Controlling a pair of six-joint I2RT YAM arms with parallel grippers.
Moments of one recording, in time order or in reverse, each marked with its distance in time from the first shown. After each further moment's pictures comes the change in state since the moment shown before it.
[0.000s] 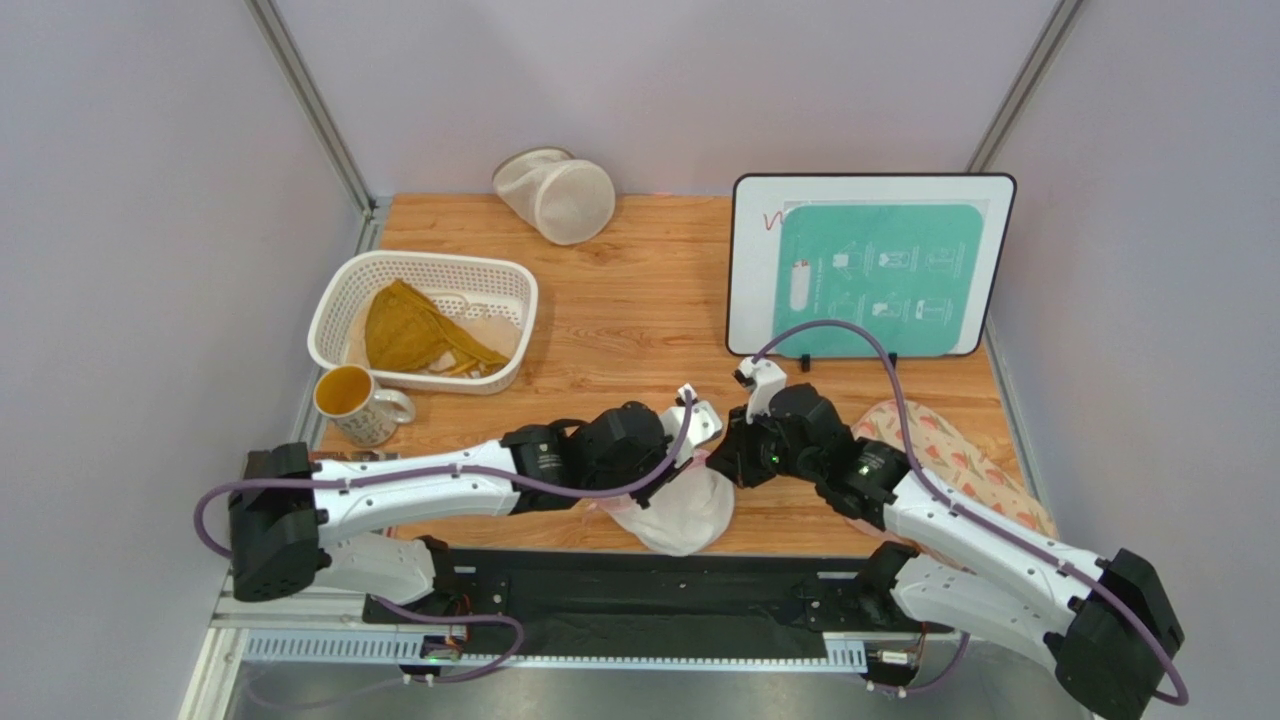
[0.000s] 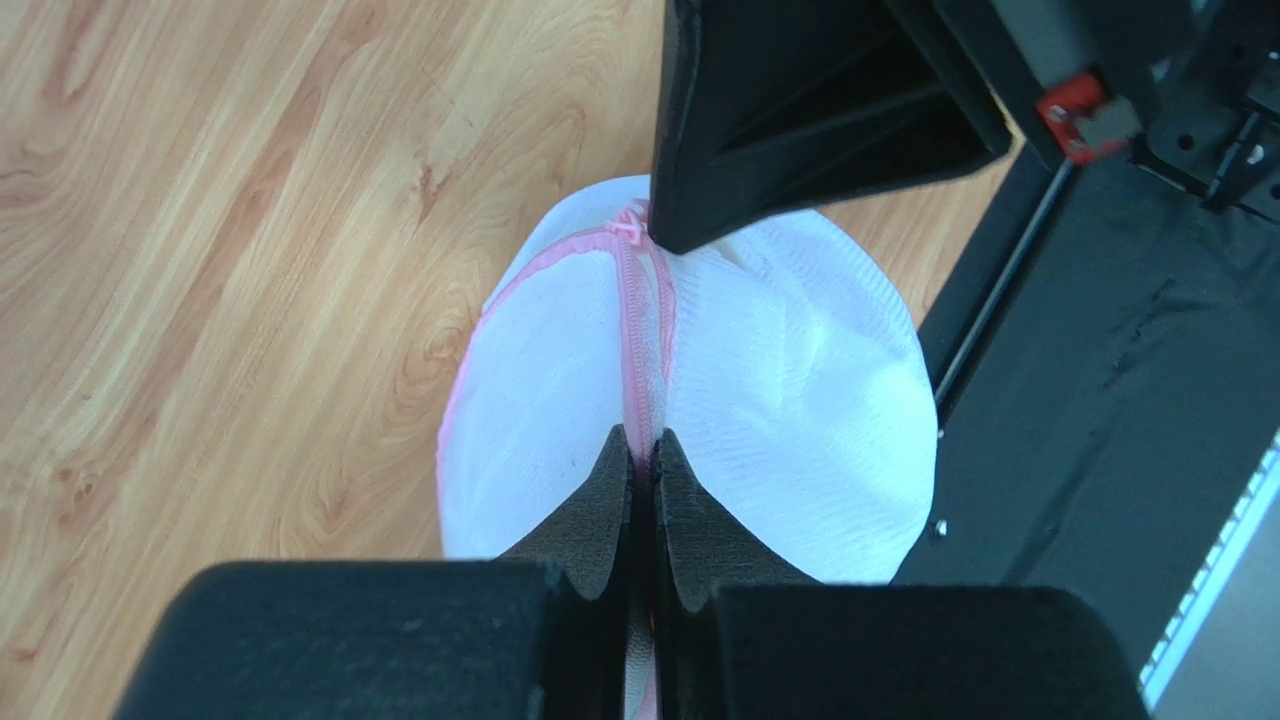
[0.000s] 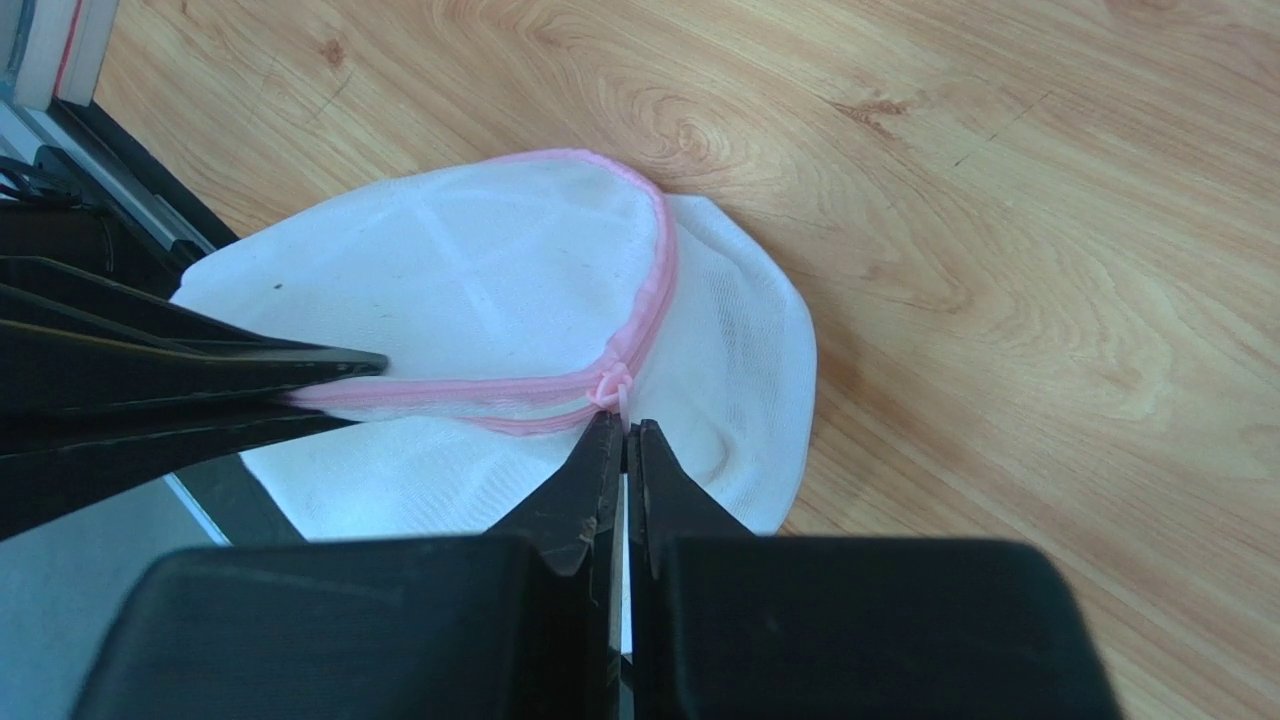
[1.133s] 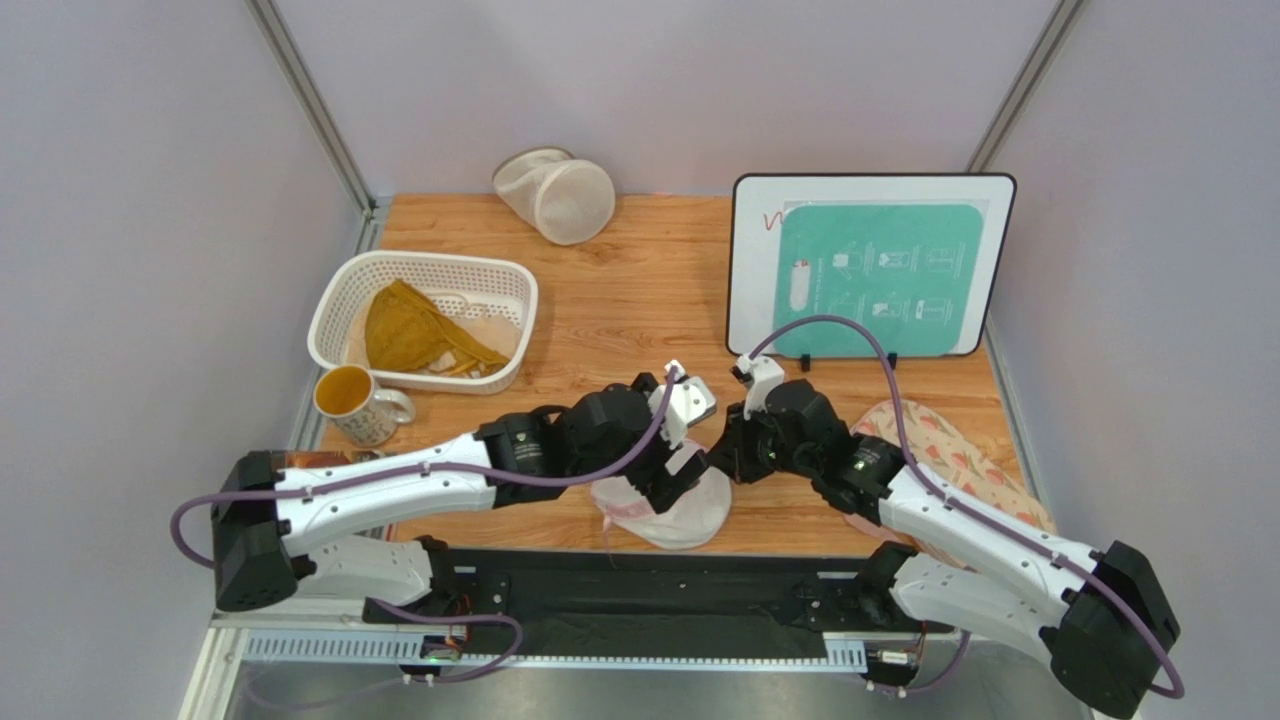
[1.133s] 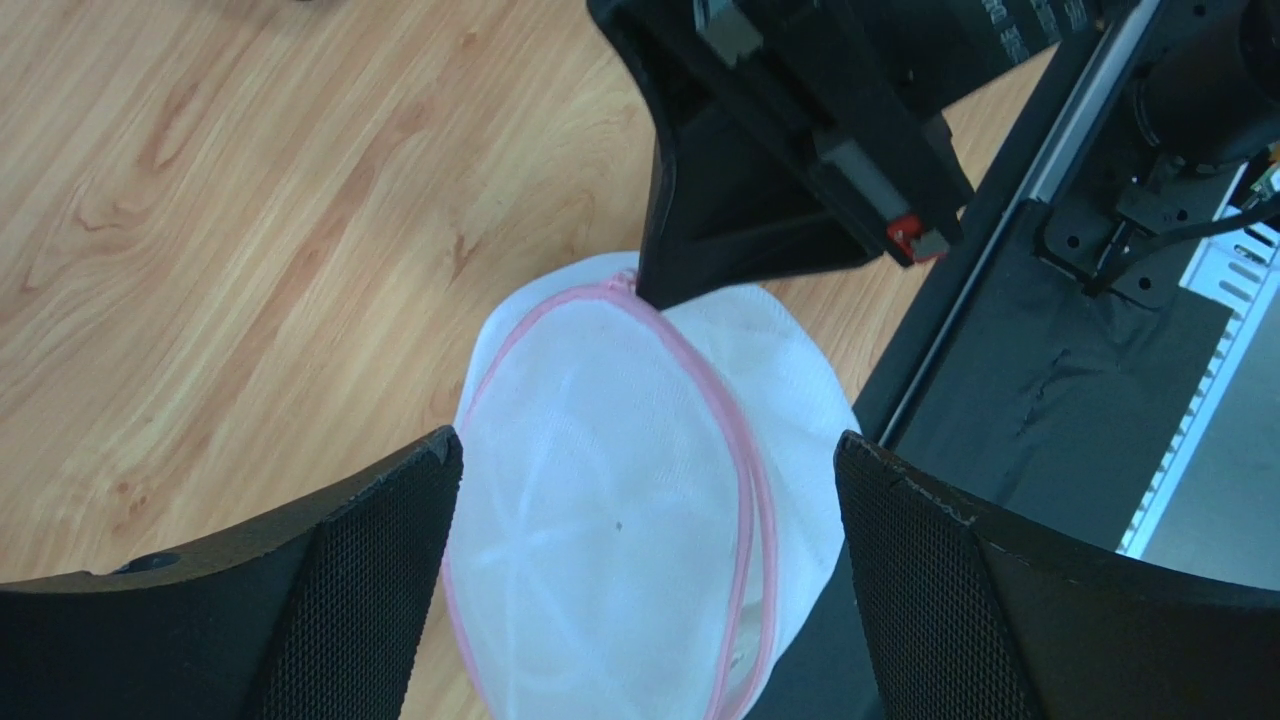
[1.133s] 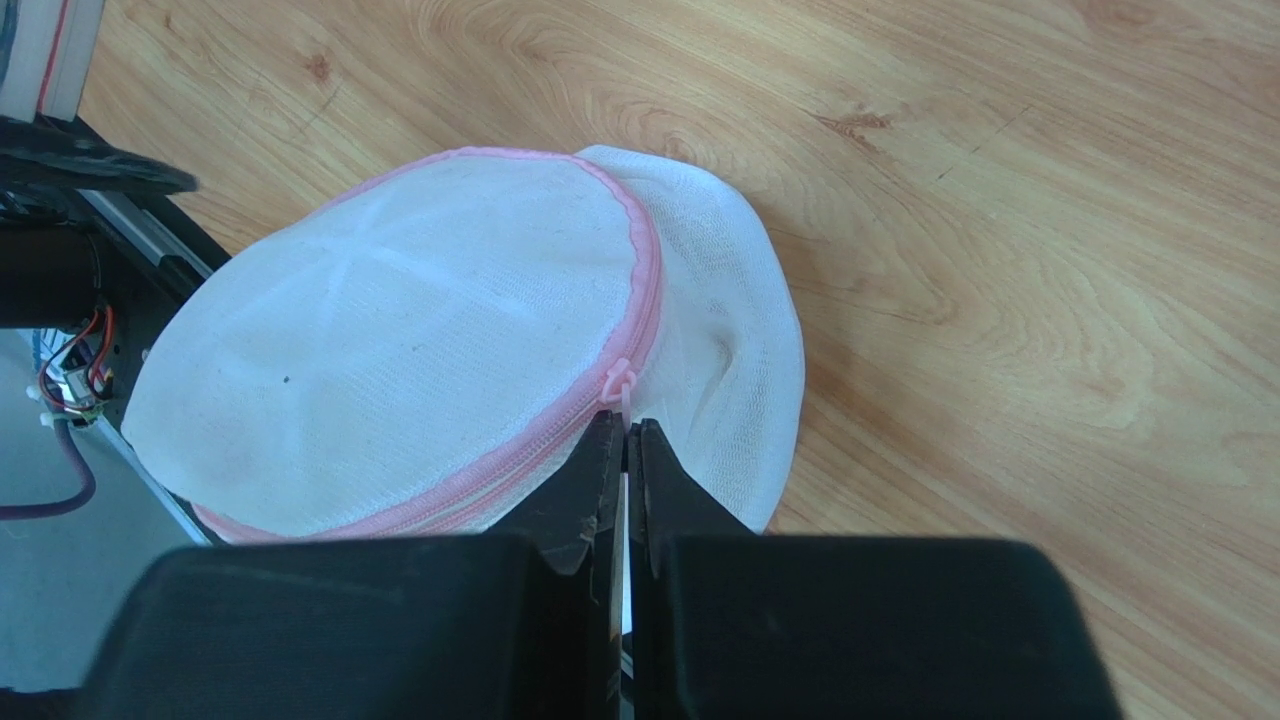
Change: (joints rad) left arm 0.010 -0.116 0.056 -0.068 0.001 -0.032; right arm 0.002 0.036 0.021 0.006 0.006 0.001
